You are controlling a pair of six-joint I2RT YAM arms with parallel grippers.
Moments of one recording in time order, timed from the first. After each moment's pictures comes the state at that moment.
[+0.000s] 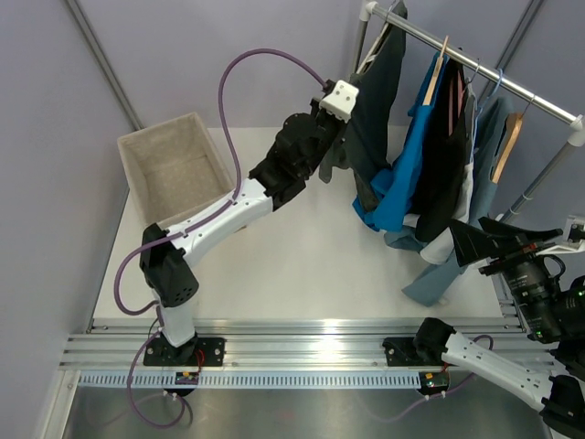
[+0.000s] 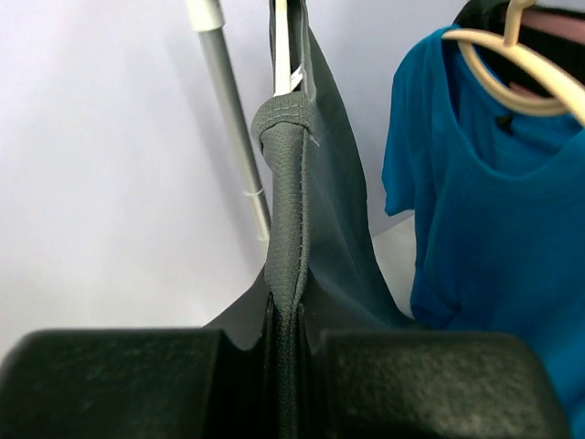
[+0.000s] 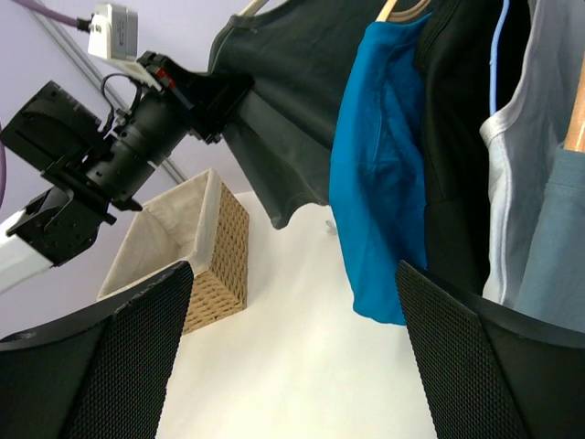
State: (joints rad) left arm -0.85 1.84 1.83 0.21 -0.31 0.26; right arm 0.96 0.33 1.22 -0.70 0.66 0.36
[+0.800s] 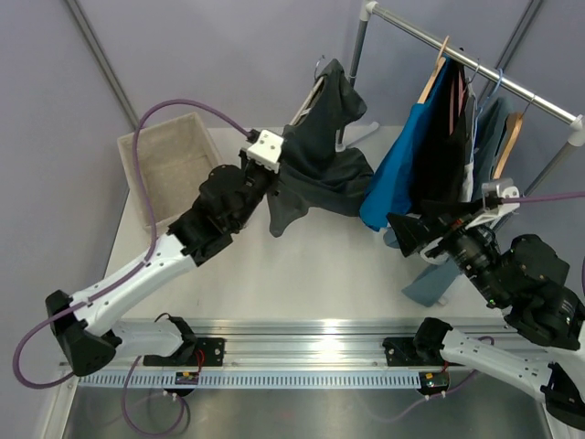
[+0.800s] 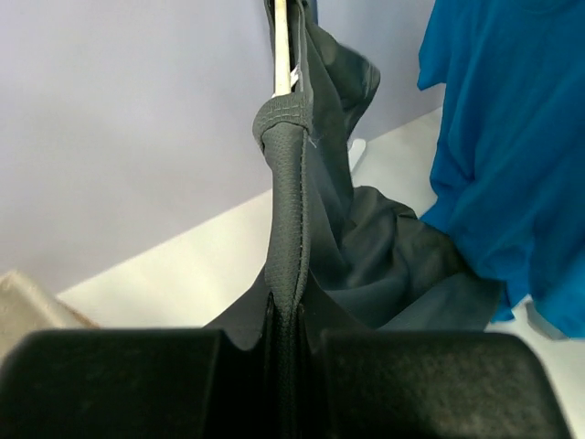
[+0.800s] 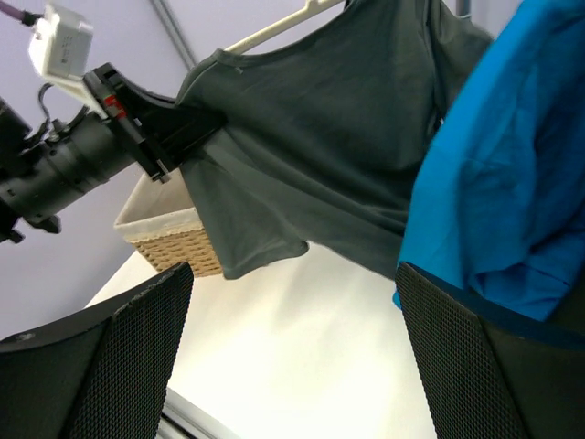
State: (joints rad) left arm -0.85 1.25 1.23 0.06 -0.37 0.18; right arm 0.96 0.54 1.20 -0.58 0.45 0.30
